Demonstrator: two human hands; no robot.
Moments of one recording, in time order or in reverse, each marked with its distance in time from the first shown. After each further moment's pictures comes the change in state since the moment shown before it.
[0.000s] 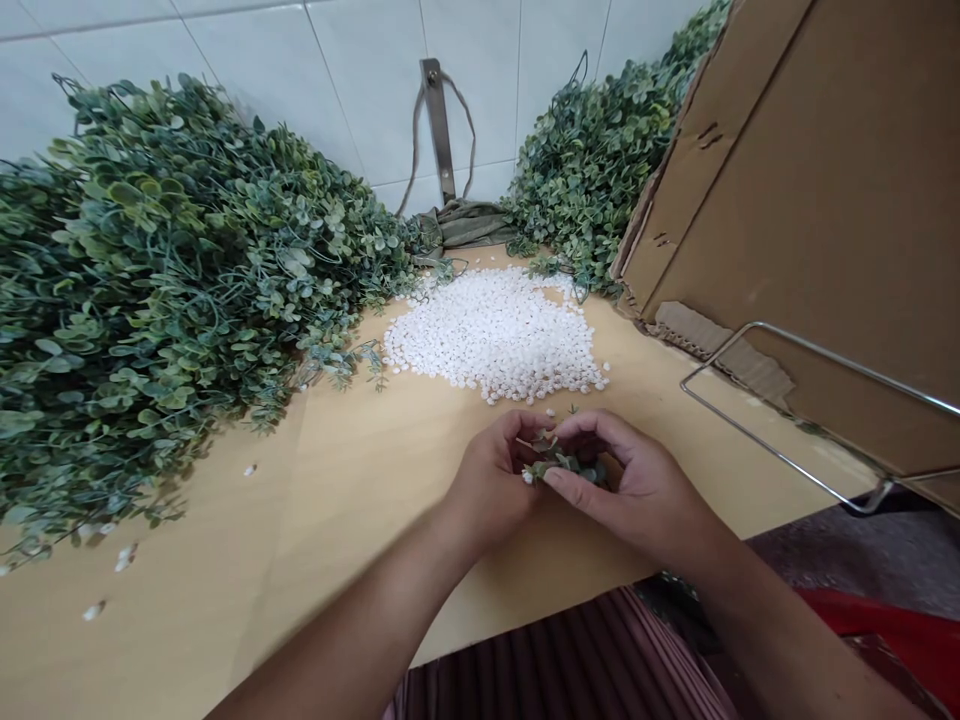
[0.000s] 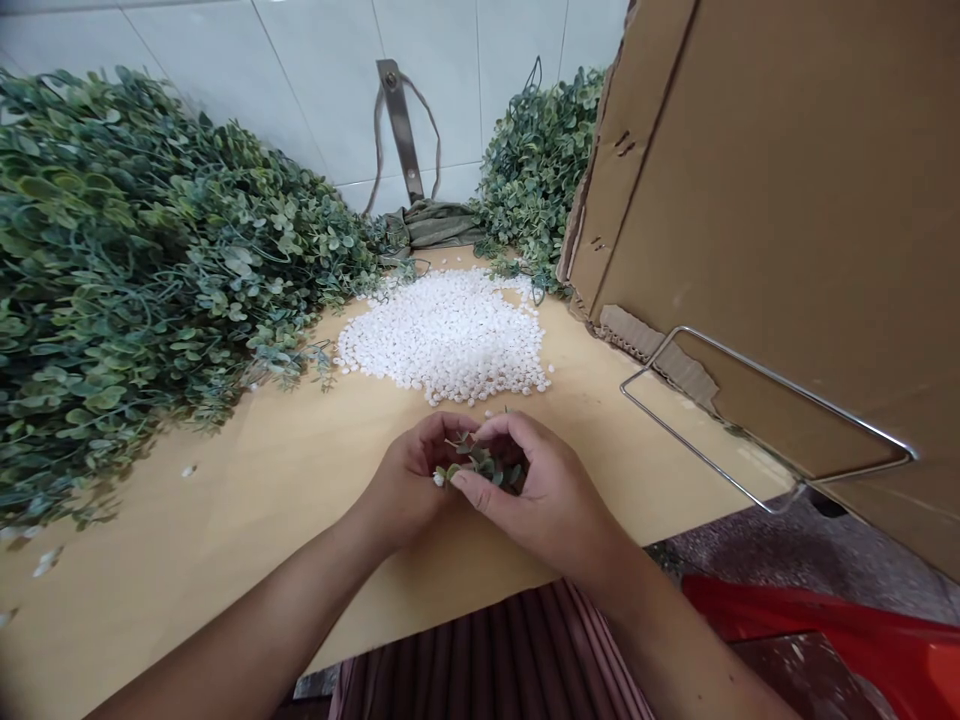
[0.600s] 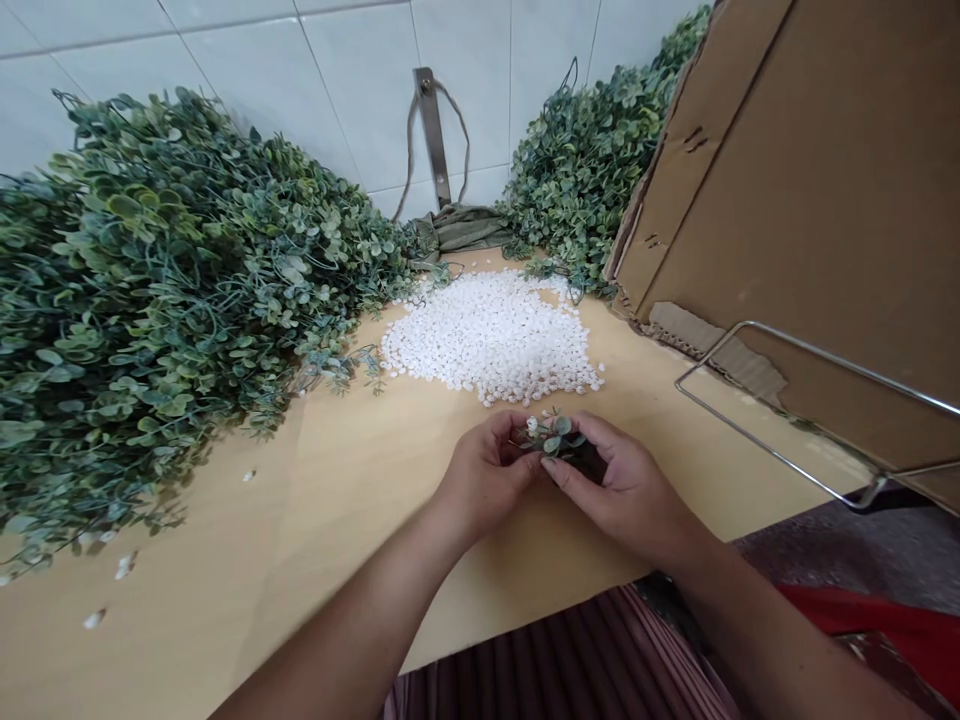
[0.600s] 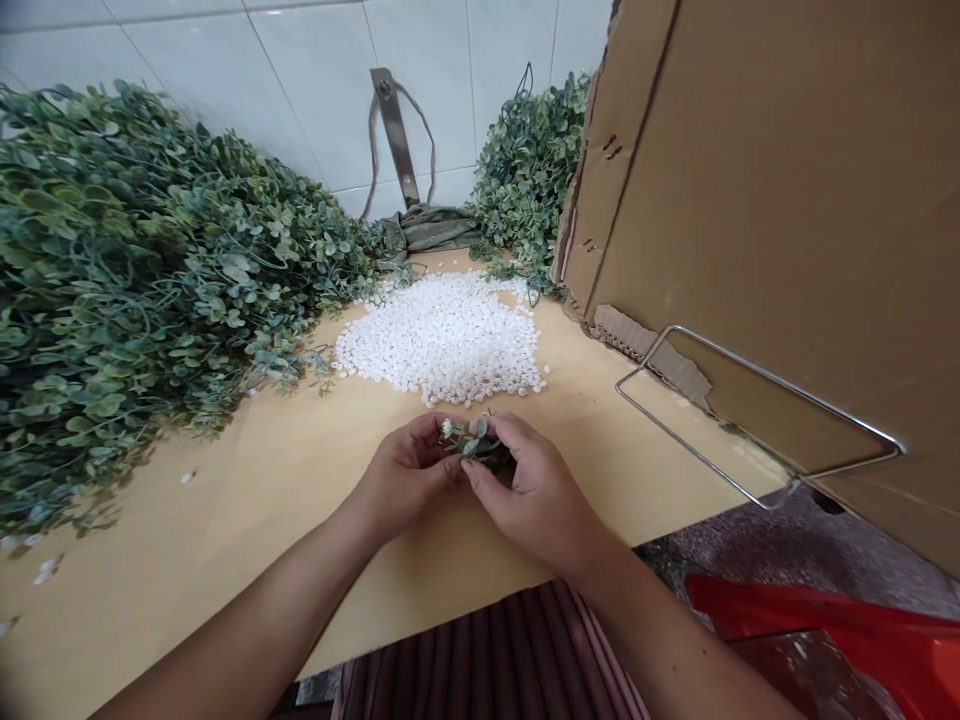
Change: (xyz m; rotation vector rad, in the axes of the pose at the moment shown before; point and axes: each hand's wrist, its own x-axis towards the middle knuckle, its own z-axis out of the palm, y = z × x) left_hand 0.005 -0.002 -0.005 -0.048 -0.003 -0.004; right_hand 0.004 0.007 0.009 0.033 0.011 -0.036
